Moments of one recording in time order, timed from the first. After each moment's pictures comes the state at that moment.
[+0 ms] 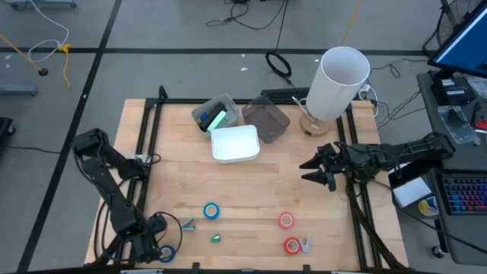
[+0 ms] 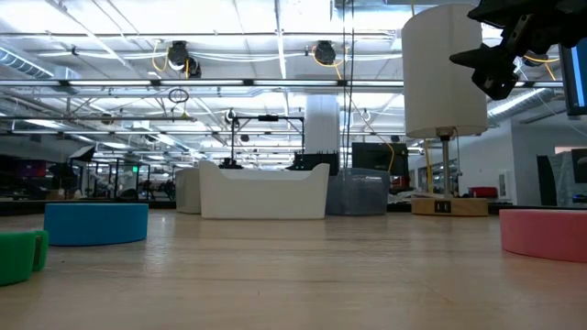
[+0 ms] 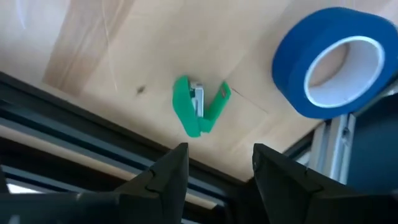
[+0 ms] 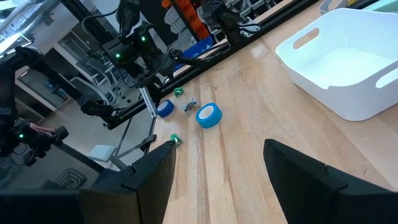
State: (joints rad) left arm -1.08 1.53 0.92 -0.79 0.29 -1.73; right arm 0.20 0.49 0.38 -0.11 0.05 0.64
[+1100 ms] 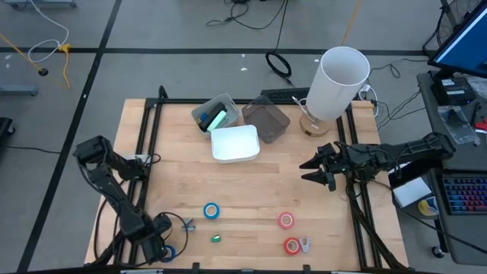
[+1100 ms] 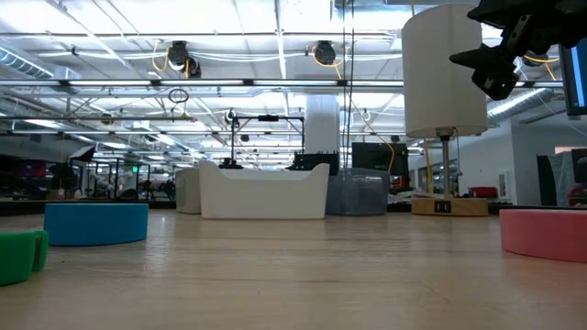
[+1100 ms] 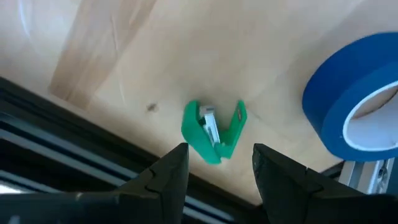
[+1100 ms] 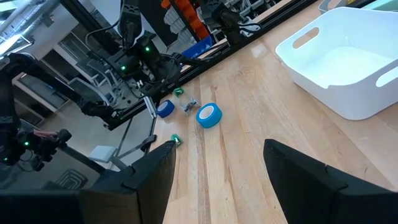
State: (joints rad) left arm -1.05 1.63 0.92 -0.78 0.39 -1.76; right arm 0.20 0.49 0.38 -0.11 0.05 0.65
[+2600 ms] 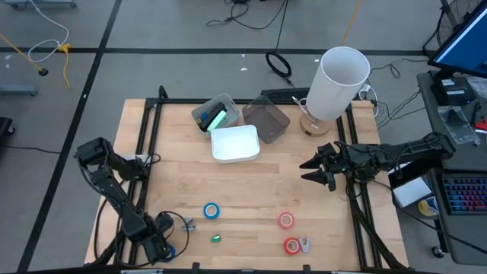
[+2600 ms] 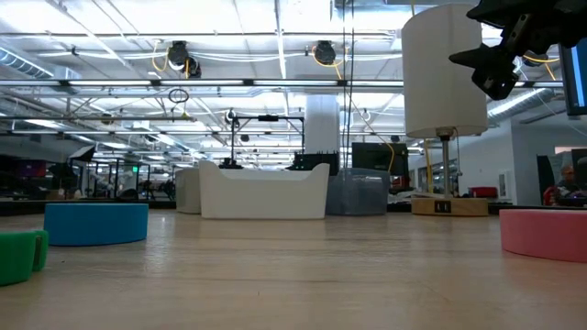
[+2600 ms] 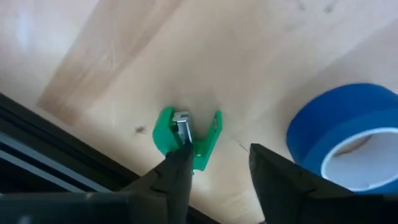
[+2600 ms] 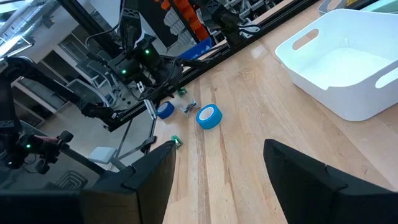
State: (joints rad) left arm -1.04 1.66 0.92 -0.81 0.30 -1.85; right arm 0.20 0.49 0.38 -0.10 0.06 0.65
